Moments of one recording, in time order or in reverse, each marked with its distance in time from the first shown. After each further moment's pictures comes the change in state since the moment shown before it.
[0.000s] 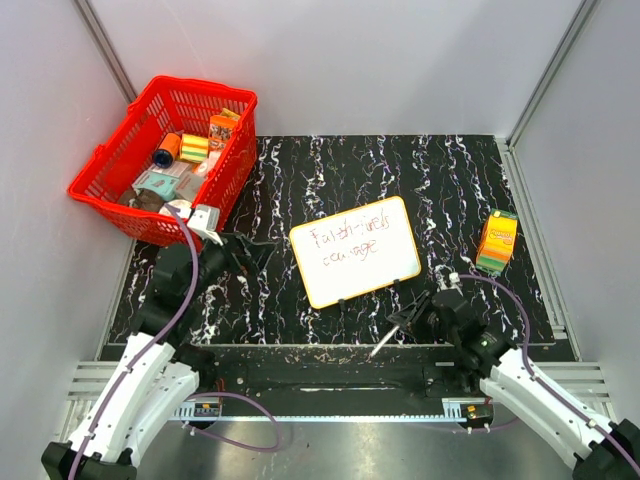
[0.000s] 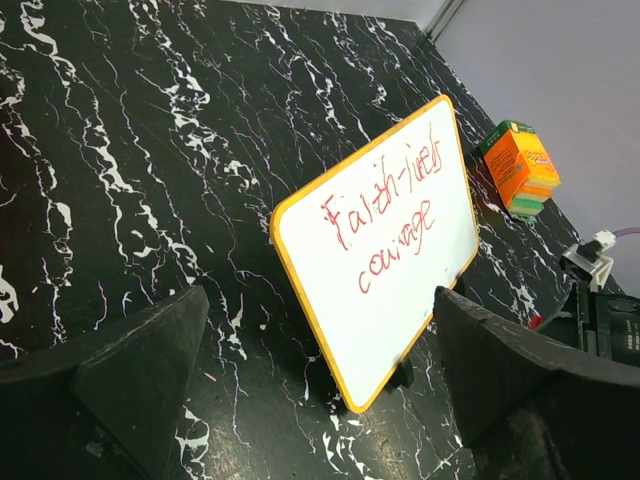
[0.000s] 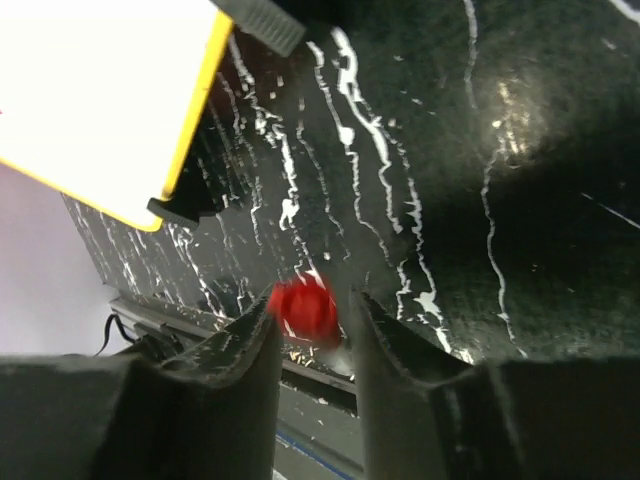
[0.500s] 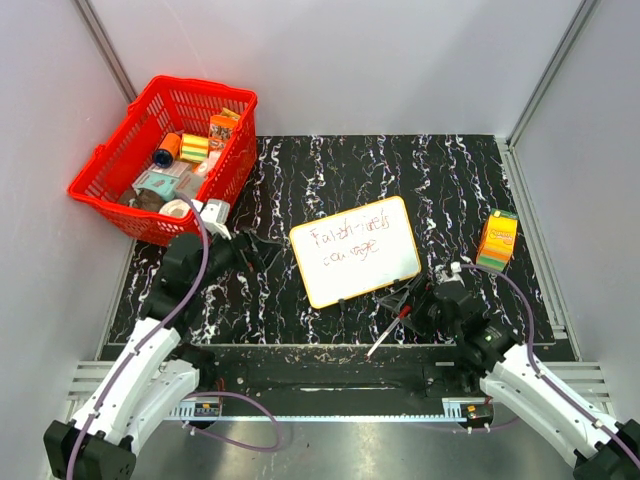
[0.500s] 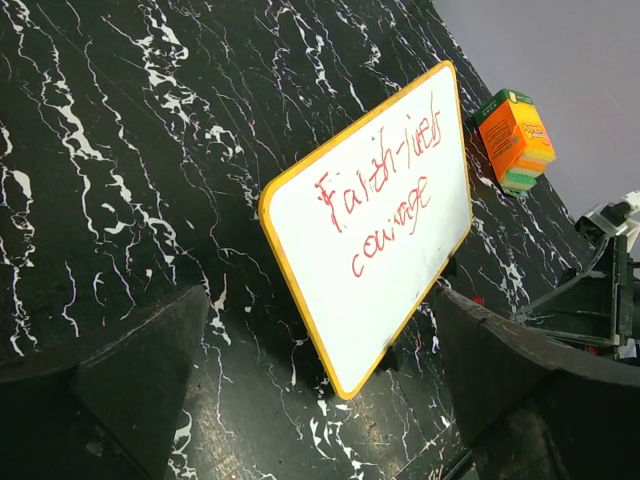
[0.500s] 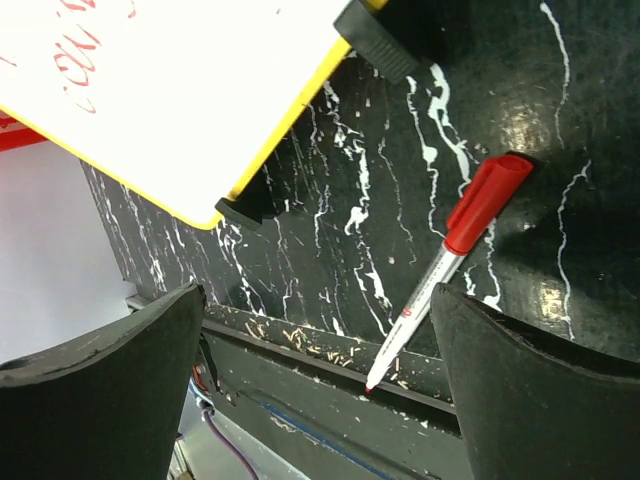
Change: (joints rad) left arm 0.000 0.103 0.008 0.018 0.053 -0.025; right arm 0.000 0.054 0.096 -0.017 0.022 -0.034
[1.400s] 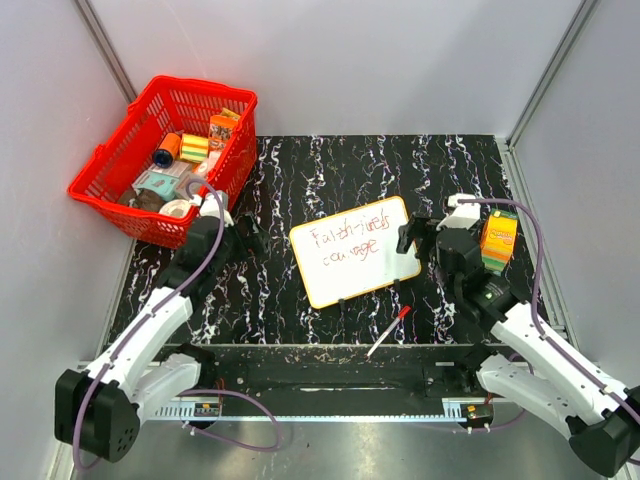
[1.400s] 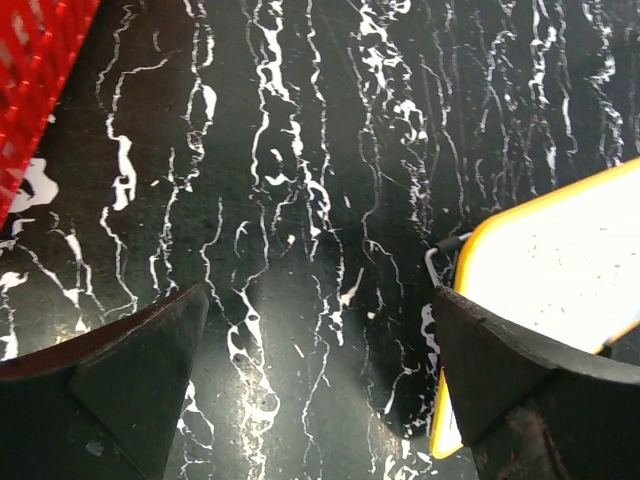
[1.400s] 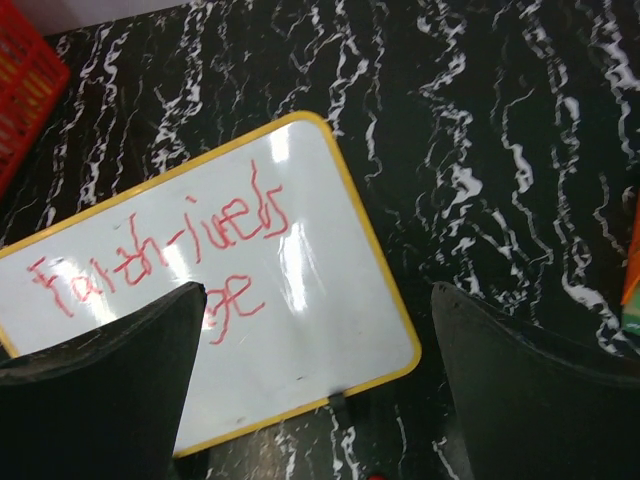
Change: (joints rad) left arm -0.001 0.262 0.065 -0.076 -0.346 -0.072; right arm 0.000 0.323 0.482 0.148 0.527 -0.752
